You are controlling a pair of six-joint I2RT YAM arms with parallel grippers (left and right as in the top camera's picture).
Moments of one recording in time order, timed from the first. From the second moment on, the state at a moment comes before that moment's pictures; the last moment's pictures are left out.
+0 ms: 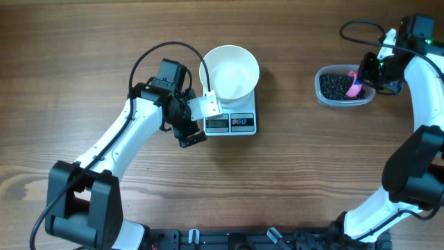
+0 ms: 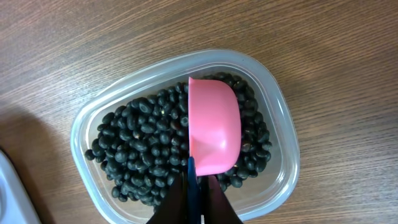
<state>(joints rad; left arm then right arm) -0.31 1.65 1.12 -0.79 0.34 0.99 -0.28 1.89 1.58 -0.98 -0.16 0.11</state>
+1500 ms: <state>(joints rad) -0.31 1.65 1.12 -0.79 0.34 0.99 -0.28 1.87 1.49 -0.87 -0.36 0.16</state>
